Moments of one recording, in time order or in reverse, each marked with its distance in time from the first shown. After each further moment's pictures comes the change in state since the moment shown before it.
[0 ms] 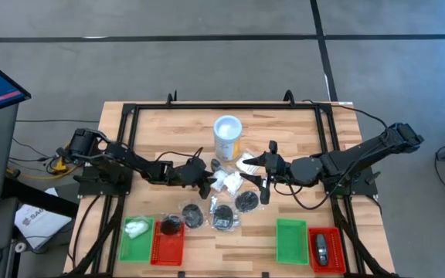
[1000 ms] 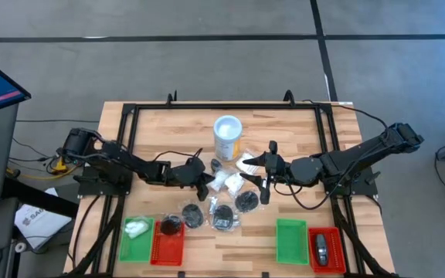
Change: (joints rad) left arm -0.027 -0.059 -0.001 -0.028 -0.007 0.080; right arm 0.000 0.000 0.000 -0.003 0.000 0.000
